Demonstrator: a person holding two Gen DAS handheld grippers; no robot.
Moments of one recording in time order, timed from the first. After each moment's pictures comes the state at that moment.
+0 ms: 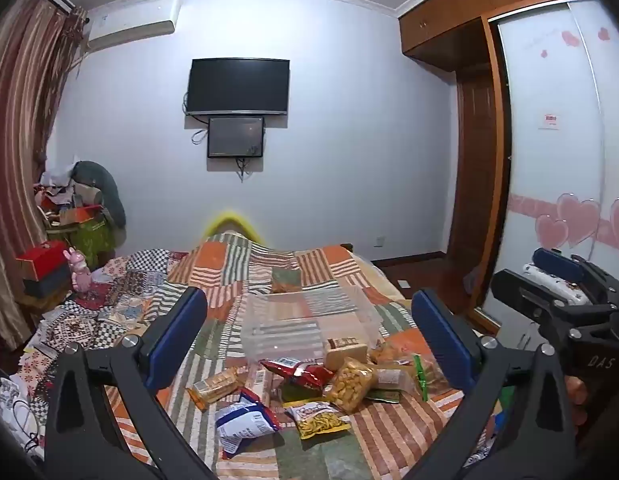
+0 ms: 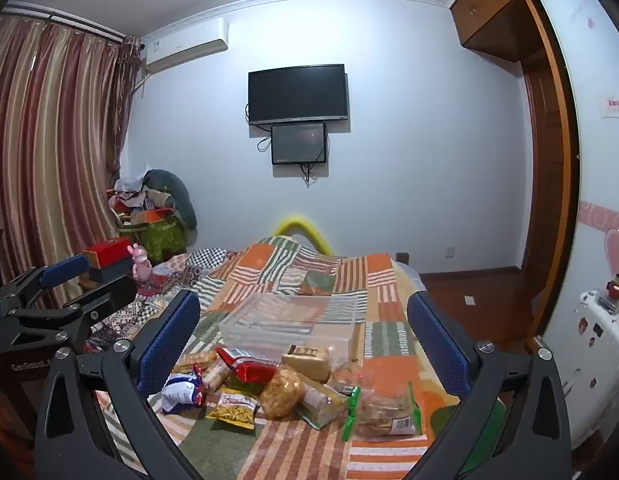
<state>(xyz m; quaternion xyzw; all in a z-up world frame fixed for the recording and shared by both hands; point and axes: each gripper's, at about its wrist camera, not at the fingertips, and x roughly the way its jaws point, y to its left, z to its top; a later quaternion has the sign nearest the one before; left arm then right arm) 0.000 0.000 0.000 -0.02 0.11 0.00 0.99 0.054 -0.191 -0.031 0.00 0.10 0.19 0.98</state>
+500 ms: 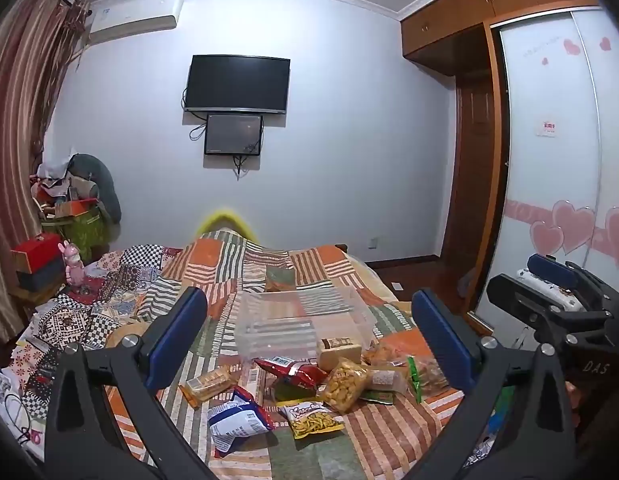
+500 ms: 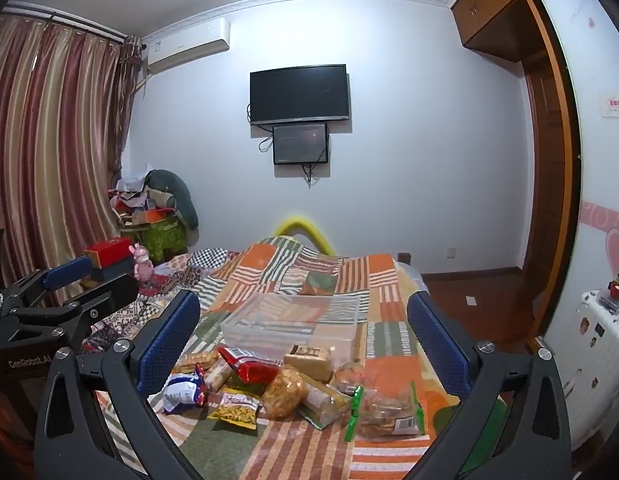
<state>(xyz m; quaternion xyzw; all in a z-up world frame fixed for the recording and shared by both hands) -0.001 0.006 0.000 -0.03 0.11 -0.01 0.99 0.058 -0.193 -0.033 0.00 0.10 0.19 0.98</state>
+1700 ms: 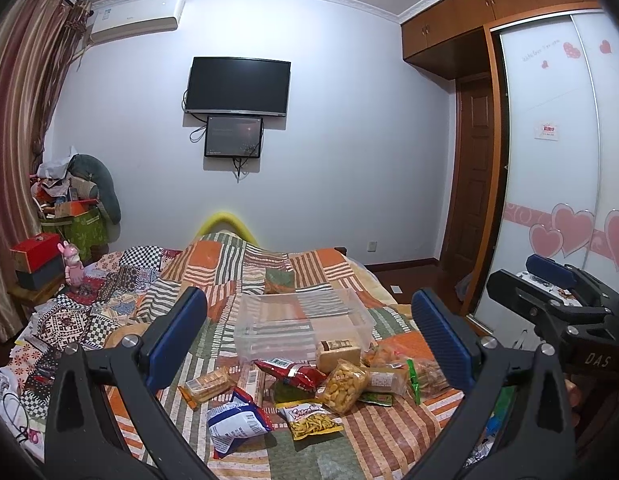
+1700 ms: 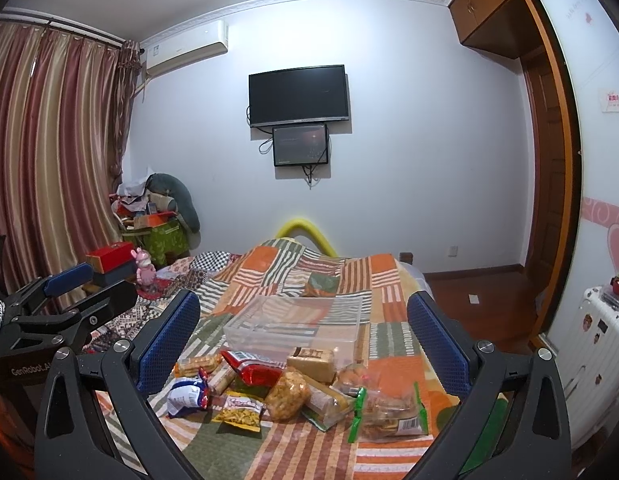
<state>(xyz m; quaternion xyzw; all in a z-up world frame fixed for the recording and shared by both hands) -0.004 0.007 -0.002 -0.04 0.11 -0.01 0.99 0.054 -0.189 -0.032 0.01 0.10 0.20 0.98</state>
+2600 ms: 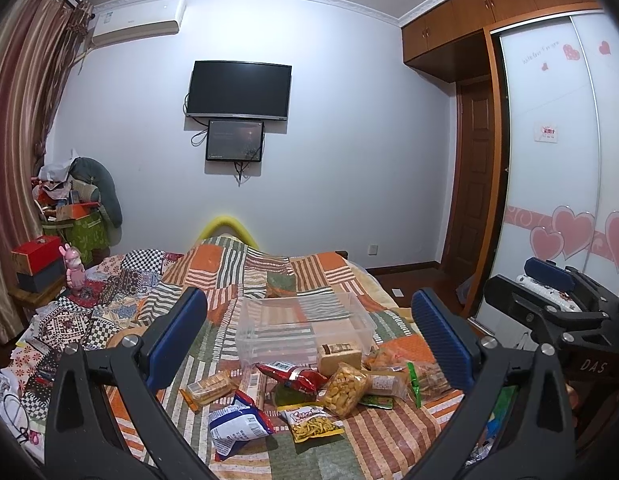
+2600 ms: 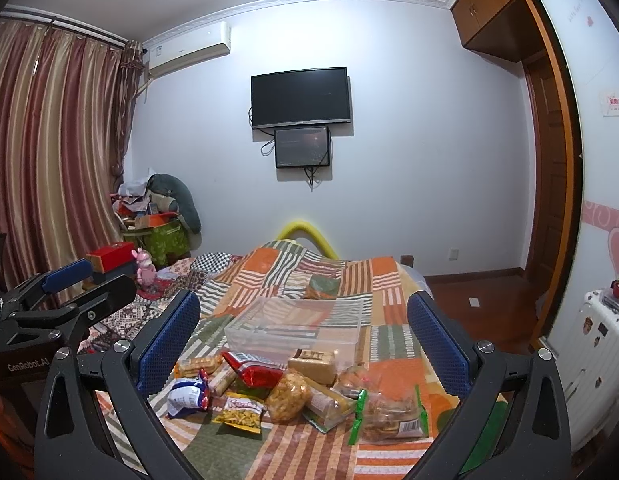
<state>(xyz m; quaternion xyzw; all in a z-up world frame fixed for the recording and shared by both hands) -0.005 0.008 0.000 -0.04 0.10 -0.01 0.99 0.054 -0.188 -0.034 0.00 0.10 0.20 0.98</state>
